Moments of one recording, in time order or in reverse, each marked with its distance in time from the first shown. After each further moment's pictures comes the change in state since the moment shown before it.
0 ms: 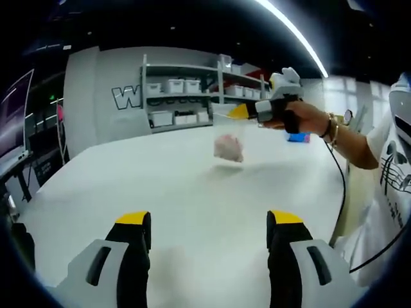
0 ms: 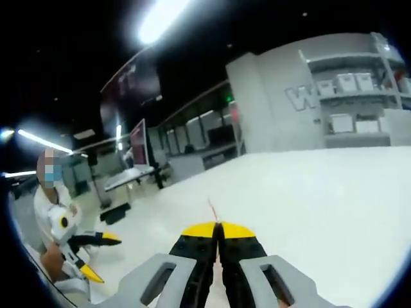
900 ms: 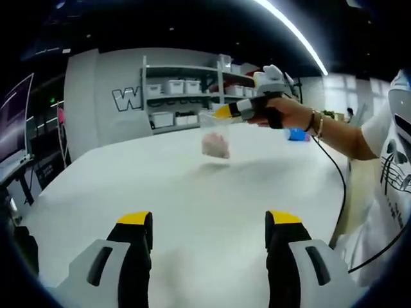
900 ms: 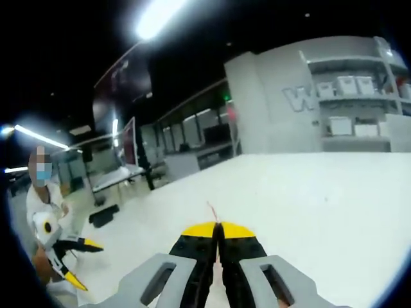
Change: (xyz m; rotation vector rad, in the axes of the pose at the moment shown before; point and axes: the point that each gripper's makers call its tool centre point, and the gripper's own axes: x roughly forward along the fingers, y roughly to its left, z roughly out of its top) left arm -0.003 0.002 -0.001 0.018 -0.001 0.009; right arm 0.036 -0.019 0.010 -0.022 0.015 -0.029
